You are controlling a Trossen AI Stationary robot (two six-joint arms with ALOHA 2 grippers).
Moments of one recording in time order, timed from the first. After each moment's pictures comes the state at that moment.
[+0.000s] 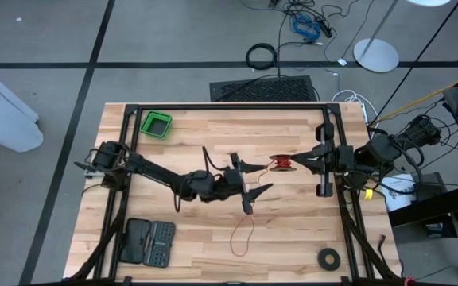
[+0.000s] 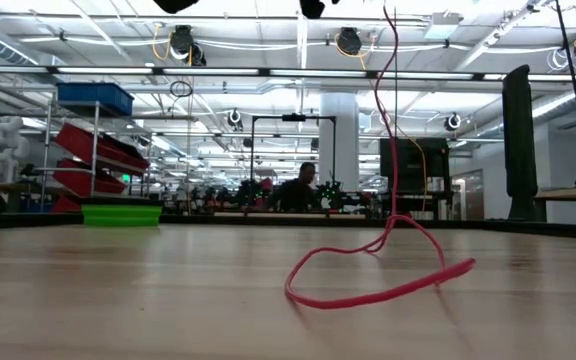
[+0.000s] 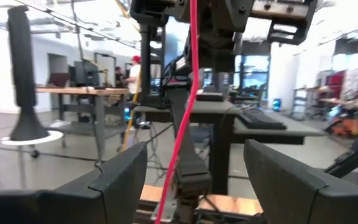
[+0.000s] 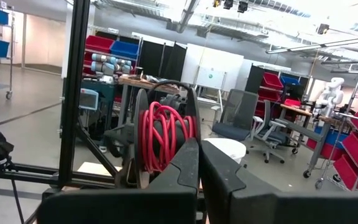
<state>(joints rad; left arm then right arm) -0.24 1.89 1.22 0.97 -0.42 0.11 0.49 0.81 0.92 0.10 0.53 -0.26</state>
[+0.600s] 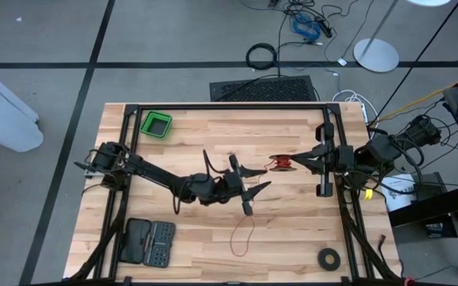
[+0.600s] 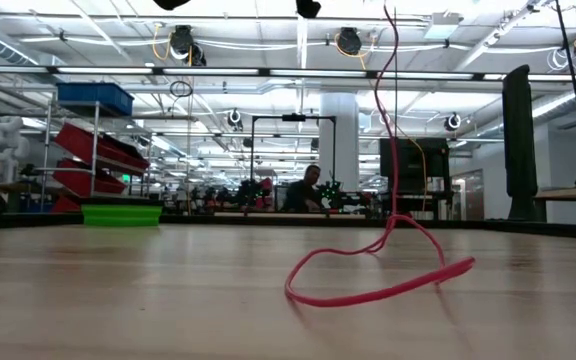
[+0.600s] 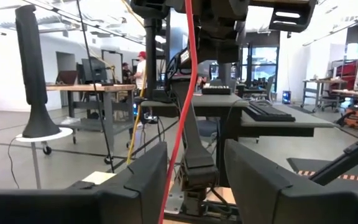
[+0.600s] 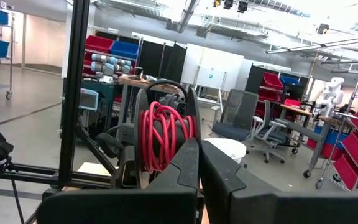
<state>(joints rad) -0.26 1.89 1.22 0.95 -0.47 0.14 0.49 0.81 0.92 0.10 0.53 -0.26</state>
